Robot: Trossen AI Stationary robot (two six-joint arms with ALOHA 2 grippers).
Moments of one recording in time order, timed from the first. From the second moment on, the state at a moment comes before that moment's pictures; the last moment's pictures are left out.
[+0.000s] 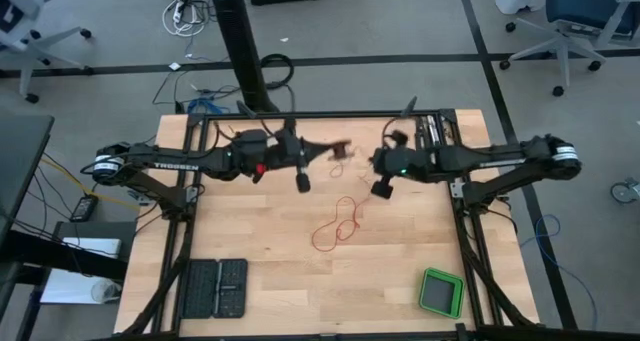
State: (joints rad) left arm 0.10 1.38 0.99 0.43 -0.16 0.20; right arm -0.03 1.19 0.88 -0.46 0.45 -0.02
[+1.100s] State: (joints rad) left arm -0.07 1.38 0.99 -0.33 -1.17 0.59; right arm 0.13 0.83 0.88 -0.30 0.43 -0.09
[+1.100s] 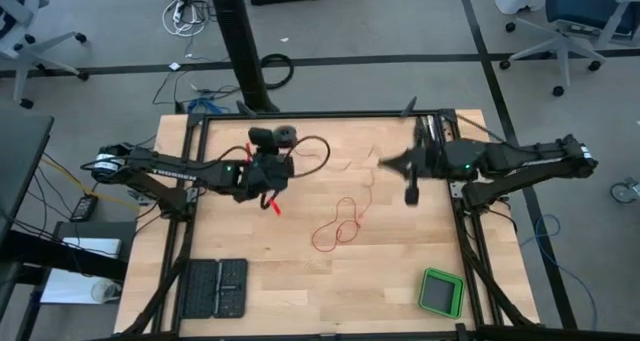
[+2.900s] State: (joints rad) left arm -0.08 1.38 0.99 -0.30 -1.26 0.60; right arm 0.33 0.75 0.88 -0.24 0.34 0.03
